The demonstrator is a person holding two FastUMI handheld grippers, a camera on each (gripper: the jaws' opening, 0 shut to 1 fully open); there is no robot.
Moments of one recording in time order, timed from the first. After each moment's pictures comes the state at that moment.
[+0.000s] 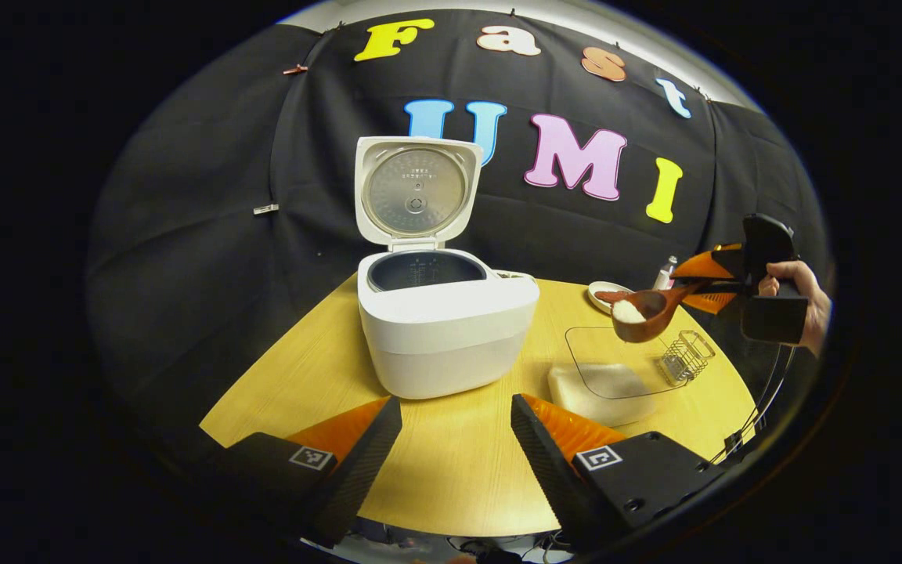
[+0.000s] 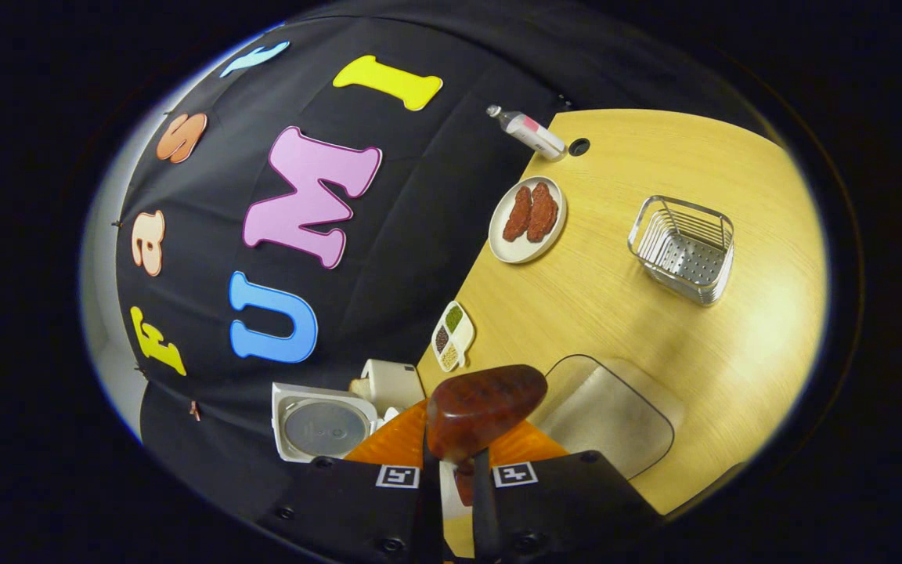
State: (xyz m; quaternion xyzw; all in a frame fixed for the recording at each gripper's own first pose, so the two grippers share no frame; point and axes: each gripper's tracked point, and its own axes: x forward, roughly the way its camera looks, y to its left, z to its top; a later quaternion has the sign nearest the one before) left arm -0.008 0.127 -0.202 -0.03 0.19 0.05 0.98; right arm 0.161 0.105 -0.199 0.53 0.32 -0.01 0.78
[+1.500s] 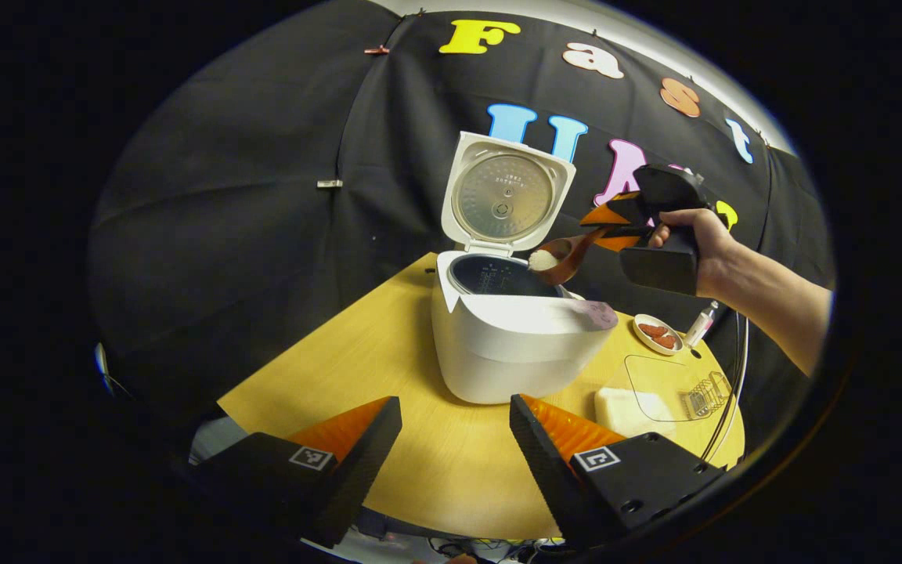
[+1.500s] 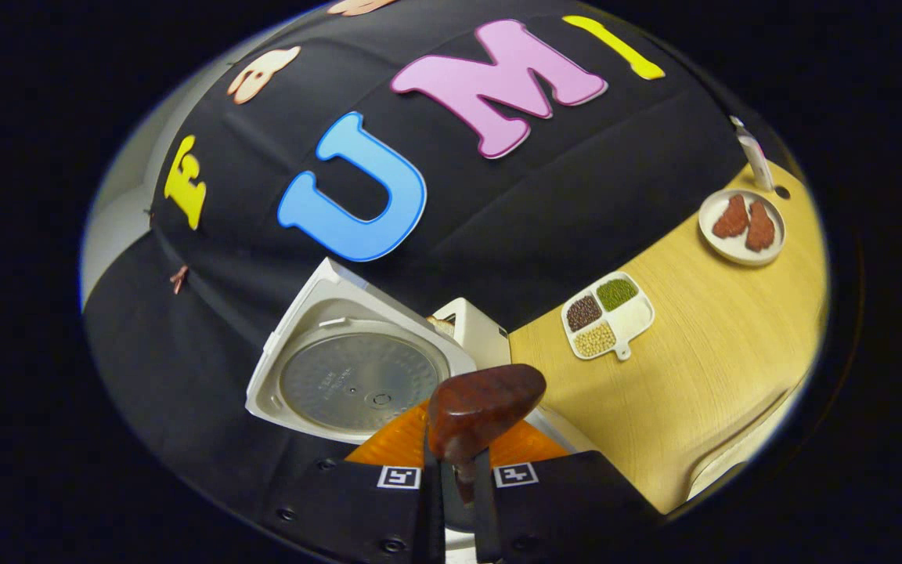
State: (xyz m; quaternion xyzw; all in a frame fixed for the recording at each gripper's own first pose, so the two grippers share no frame) left arm -0.023 0.208 -0.208 -0.12 0.19 0.12 0.97; right arm 0.282 0.402 -0.181 0.33 0.29 0.18 0.88
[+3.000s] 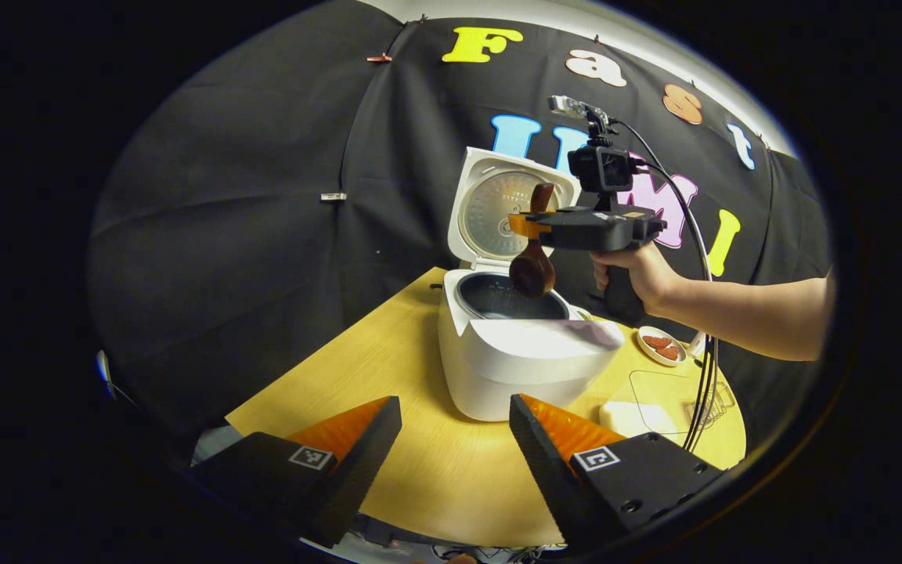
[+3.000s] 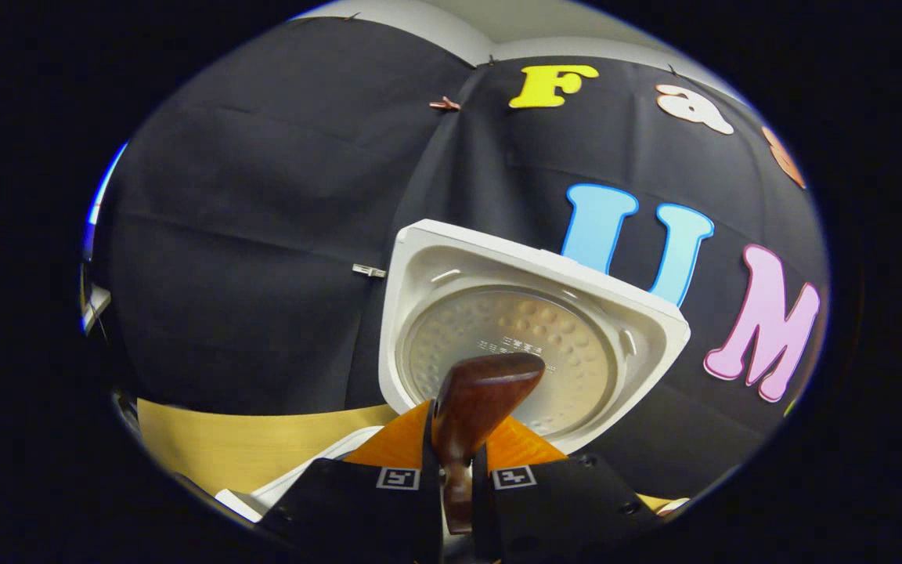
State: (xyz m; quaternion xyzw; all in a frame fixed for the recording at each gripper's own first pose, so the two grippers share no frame) left arm -0.015 0.227 -0.178 -0.10 0.15 0.14 0.97; right arm 0.232 0.539 -0.163 -0.16 0.04 0.43 0.89
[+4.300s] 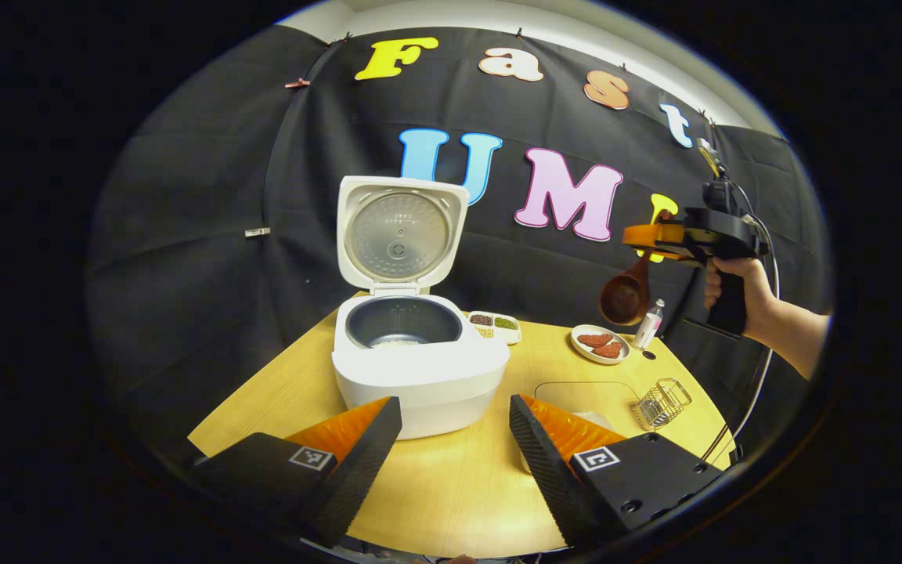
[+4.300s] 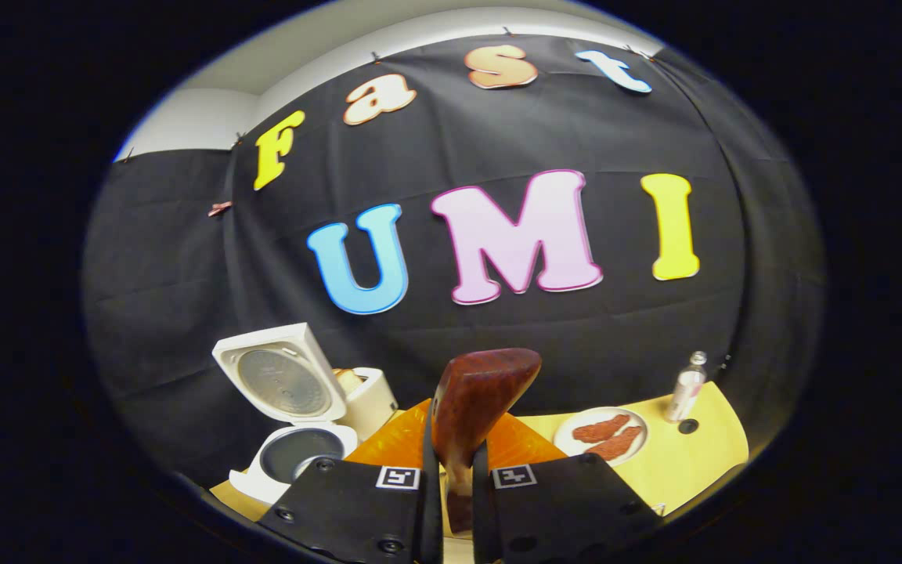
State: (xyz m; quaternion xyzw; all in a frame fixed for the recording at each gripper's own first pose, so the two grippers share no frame) left arm 0.031 0.087 -0.130 -0.05 0.13 0.04 0.99; right arm 0.274 0.102 -0.079 0.11 0.13 0.16 0.97
